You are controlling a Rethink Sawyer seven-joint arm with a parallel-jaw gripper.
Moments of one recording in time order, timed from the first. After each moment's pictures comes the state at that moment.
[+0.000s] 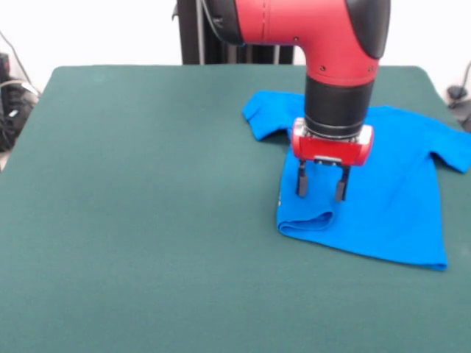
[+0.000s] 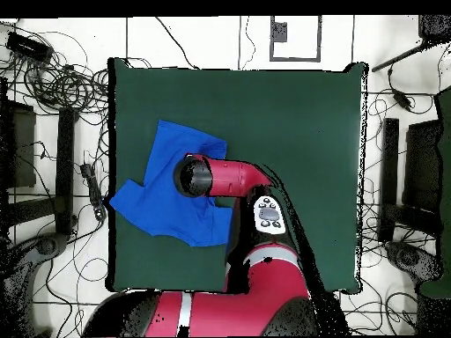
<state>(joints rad) -0.08 -0.37 0.03 1.49 -0.05 0.33 2.00</state>
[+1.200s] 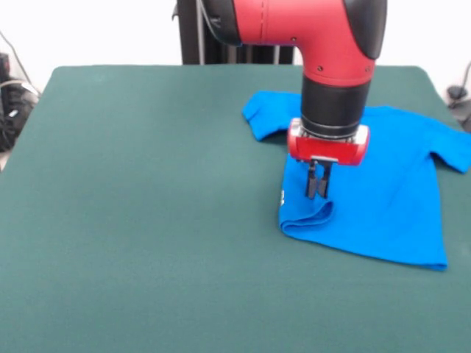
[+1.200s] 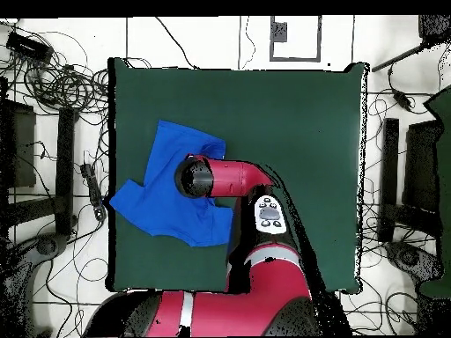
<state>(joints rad) -0.08 -0.37 0.03 1.49 -0.09 0.33 2.00</state>
